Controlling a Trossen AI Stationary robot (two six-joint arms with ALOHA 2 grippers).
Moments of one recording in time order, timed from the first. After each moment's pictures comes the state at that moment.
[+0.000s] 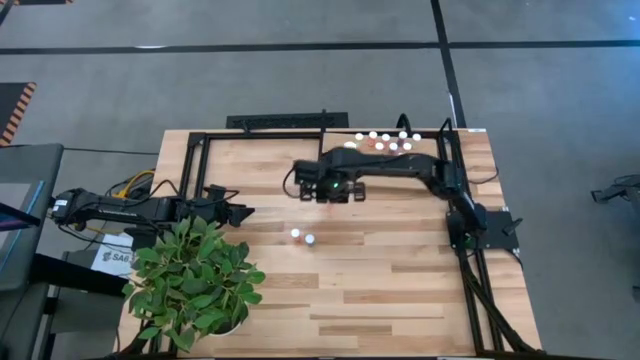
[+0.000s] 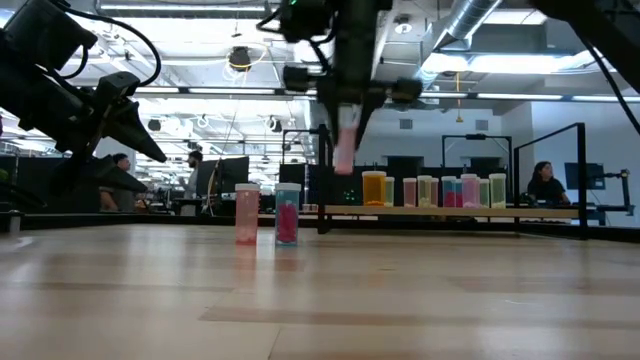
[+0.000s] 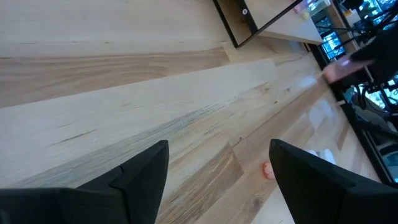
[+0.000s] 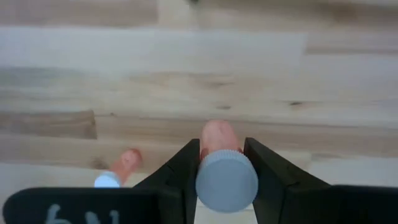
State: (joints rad) left arm -0.03 0.39 0.10 -0.30 -0.37 -1.11; right arm -0.13 2.17 2.07 -1.35 0.02 1.42
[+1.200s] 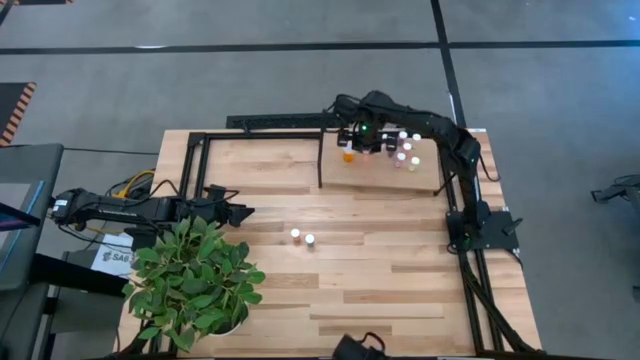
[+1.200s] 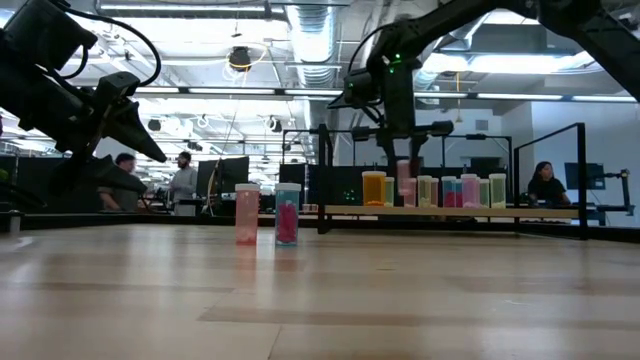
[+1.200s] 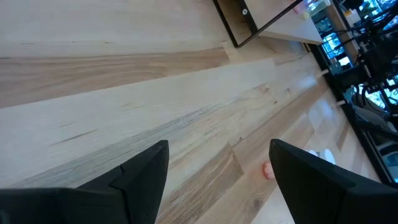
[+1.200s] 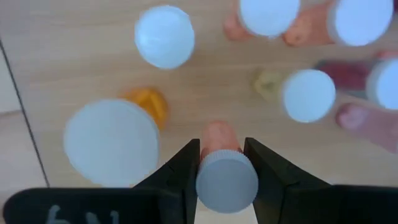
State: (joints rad) left arm -0.03 0.39 0.10 -0.30 -0.37 -1.11; right arm -0.60 2.08 1.87 -1.34 0.08 1.11
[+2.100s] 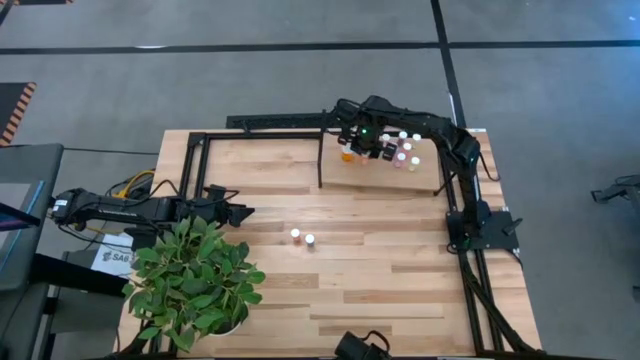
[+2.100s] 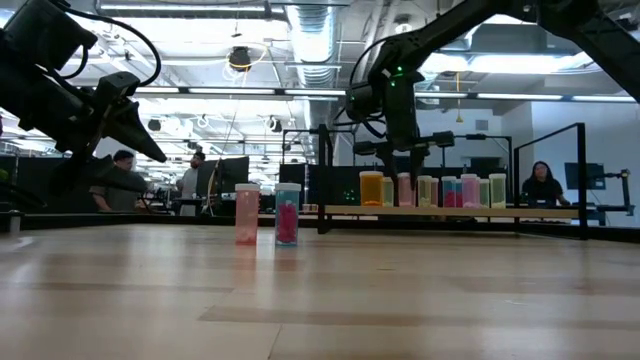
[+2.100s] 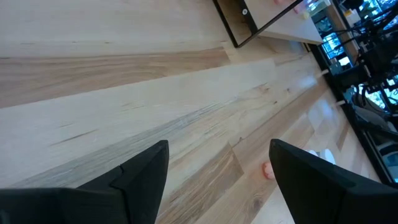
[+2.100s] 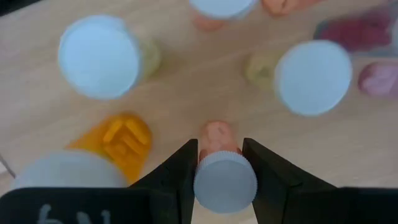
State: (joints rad) left arm -0.03 0.39 0.10 -0.30 -0.37 -1.11; right arm -0.61 2.08 1.79 -1.26 0.06 1.39
